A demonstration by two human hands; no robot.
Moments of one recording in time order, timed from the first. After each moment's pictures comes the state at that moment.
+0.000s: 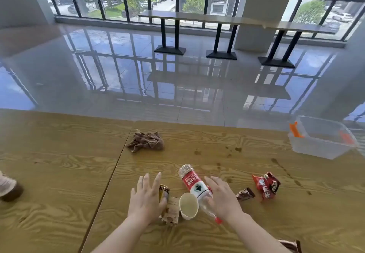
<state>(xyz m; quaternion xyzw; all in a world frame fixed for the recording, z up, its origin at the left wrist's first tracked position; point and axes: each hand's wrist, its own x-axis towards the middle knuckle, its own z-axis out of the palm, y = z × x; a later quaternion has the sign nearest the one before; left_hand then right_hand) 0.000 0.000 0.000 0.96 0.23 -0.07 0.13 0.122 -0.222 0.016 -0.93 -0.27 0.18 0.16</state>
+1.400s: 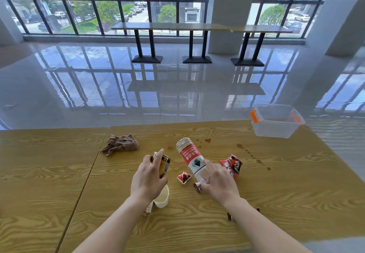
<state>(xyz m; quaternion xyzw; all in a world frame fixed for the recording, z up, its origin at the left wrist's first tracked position) 0.040 -0.093 0.066 0.96 0.16 0.08 0.20 0.118 -0.321 0.051 -0.95 -0.21 0.03 0.24</state>
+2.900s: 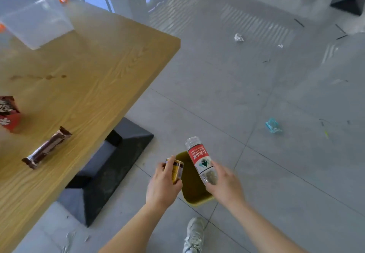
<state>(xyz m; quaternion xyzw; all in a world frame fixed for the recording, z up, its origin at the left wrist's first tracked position) -0.124 -0.550 -0.171 0.91 -0.23 -0.24 0.24 -0.245 -0.711 -0.169 -0.87 0.38 0.12 0.31</state>
